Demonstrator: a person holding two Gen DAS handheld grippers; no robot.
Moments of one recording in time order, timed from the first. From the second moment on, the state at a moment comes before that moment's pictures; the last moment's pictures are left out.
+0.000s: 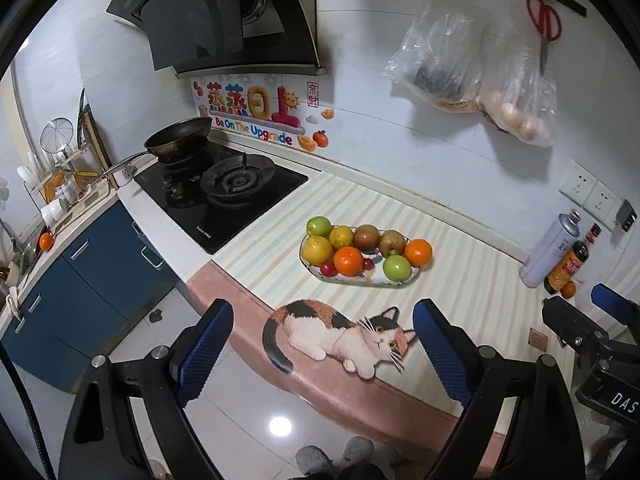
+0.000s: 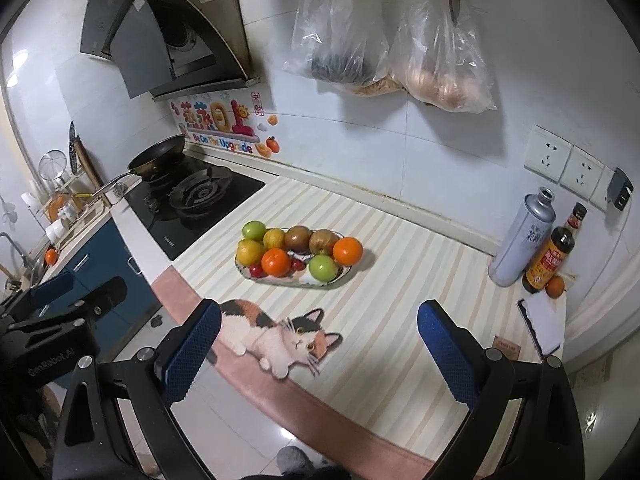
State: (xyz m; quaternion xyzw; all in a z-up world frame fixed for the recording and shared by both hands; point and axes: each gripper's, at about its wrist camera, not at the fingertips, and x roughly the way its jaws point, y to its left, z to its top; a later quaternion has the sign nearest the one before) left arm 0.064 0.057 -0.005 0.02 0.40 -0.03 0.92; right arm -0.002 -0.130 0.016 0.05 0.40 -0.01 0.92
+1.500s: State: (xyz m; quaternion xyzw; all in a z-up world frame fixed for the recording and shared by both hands) left arm 0.136 0.045 -0.037 0.03 0.43 -0.01 0.90; right arm 0.088 -0.146 -0.030 0.05 0.44 -0.01 0.90
